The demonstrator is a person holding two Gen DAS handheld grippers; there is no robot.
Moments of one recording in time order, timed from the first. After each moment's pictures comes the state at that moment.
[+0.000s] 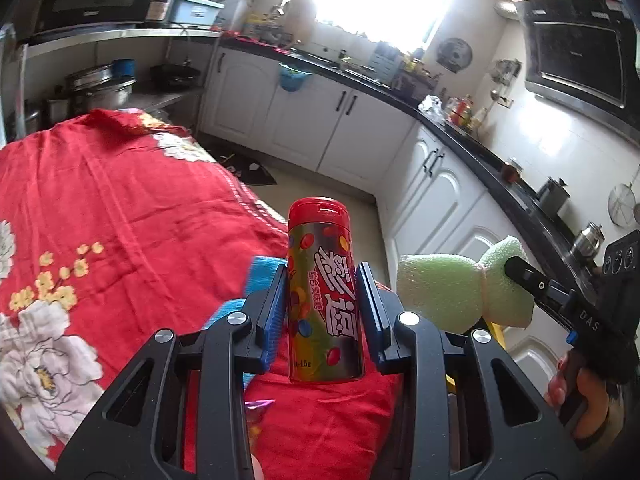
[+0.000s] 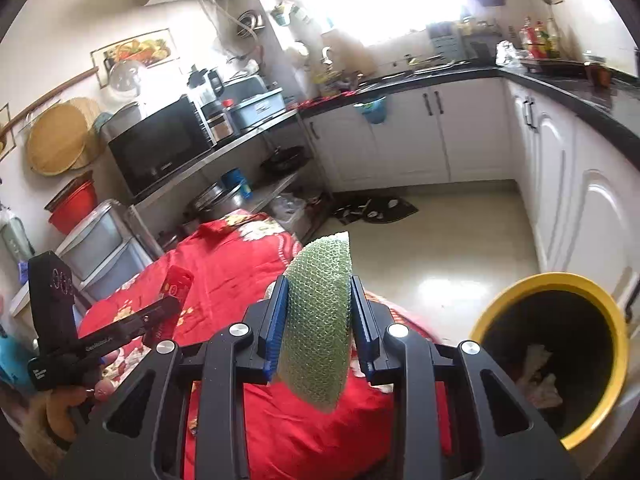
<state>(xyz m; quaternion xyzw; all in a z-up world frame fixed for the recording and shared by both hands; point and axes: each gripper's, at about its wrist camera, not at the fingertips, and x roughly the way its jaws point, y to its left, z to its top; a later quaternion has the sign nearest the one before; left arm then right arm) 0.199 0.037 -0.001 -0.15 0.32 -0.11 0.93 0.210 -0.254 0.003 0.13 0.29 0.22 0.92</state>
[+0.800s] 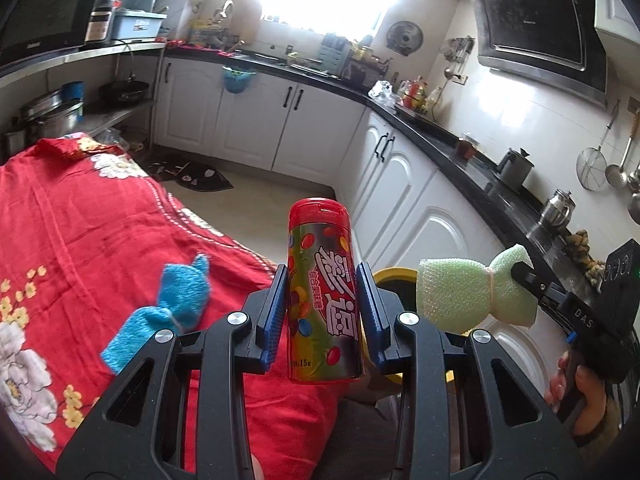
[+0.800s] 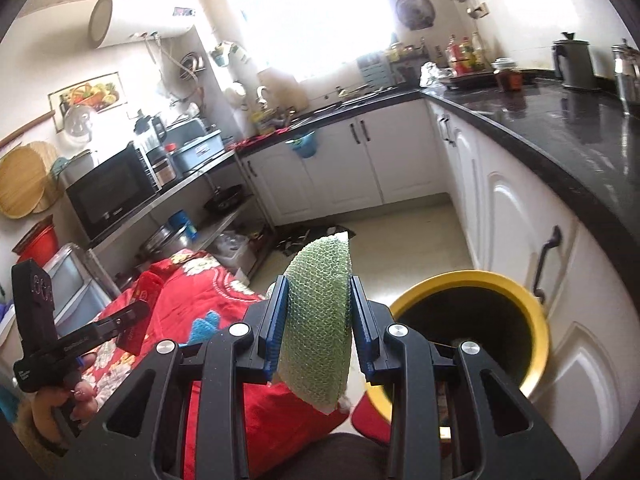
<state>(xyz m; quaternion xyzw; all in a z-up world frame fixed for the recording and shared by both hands) 0.200 -0.040 0.014 -0.12 0.31 -0.18 0.93 0.154 -0.356 0.008 0.16 0.25 0.11 0.95</state>
